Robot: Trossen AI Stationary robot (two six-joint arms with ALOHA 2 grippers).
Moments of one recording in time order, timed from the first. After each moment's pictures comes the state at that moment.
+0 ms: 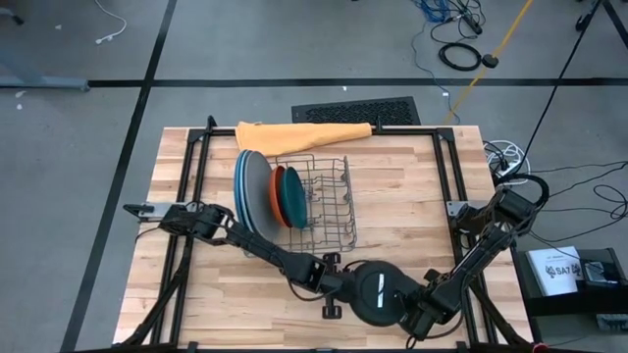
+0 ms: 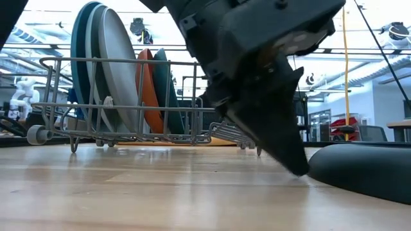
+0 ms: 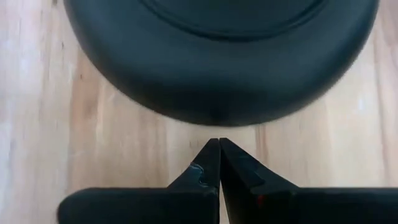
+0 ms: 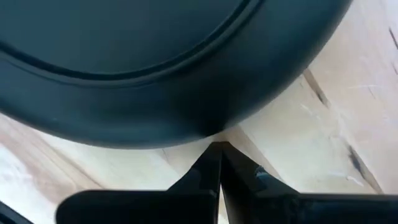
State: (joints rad) left arm -0.39 2.30 1.73 -0.43 -0.11 -0.33; right arm 0.91 1.80 1.03 -0.77 -0.03 1.61
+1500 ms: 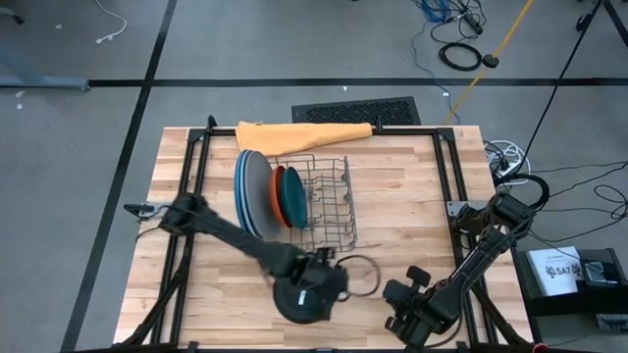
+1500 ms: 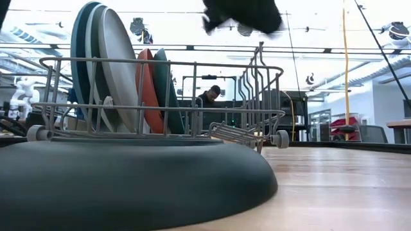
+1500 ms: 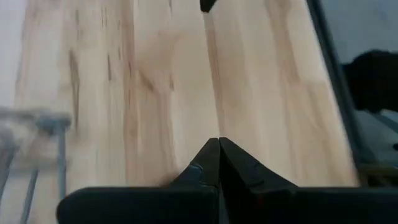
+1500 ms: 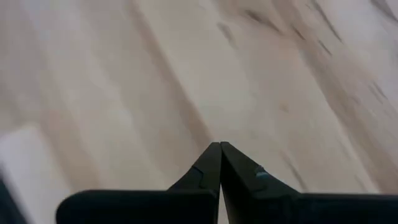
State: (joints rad) left arm -0.42 2.09 1.74 -0.56 -0.11 -0.25; right arm 0.90 1.83 1.20 -0.89 0.34 1.43
